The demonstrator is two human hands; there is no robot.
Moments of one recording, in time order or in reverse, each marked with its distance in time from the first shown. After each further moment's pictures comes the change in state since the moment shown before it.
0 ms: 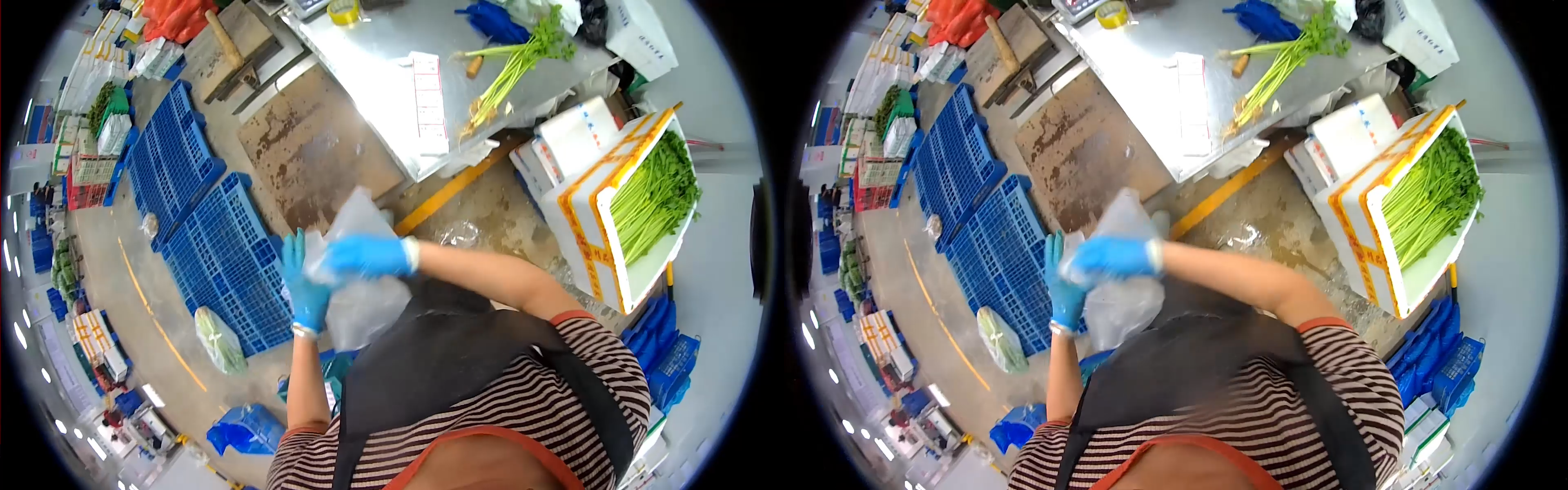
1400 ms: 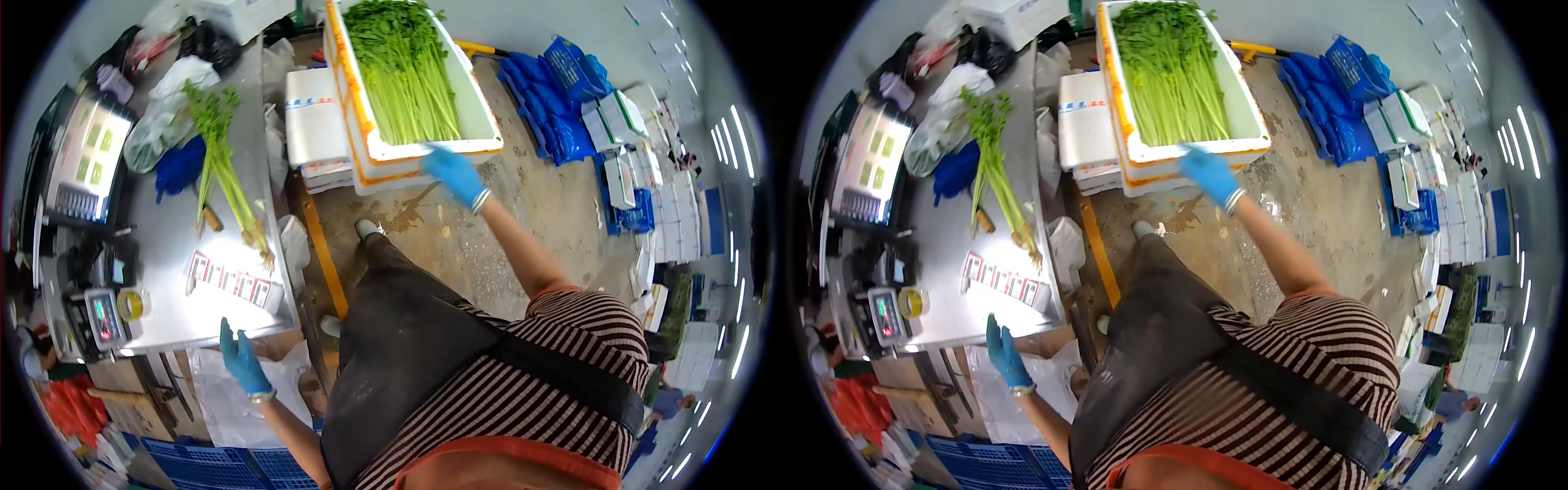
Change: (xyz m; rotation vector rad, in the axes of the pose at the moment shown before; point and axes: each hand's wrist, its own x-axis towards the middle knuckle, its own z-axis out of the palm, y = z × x) left_hand 0.277 0.078 0.144 -0.393 -0.585 0.333; right_hand -0.394 0.145 -0.070 -0.214 2.155 -0.218
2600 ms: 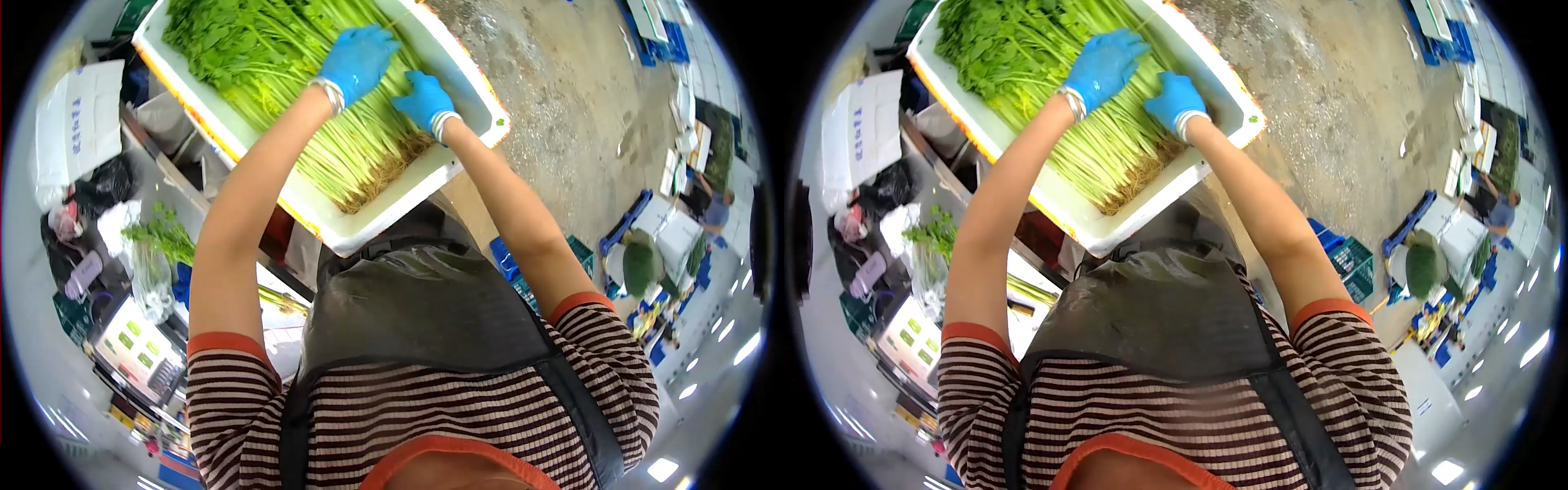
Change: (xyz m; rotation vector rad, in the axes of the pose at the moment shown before) left_hand 0.271 0.296 0.717 0.670 -1.127 1.572; right_hand 0.195 0.163 -0.089 -0.236 0.316 0.710
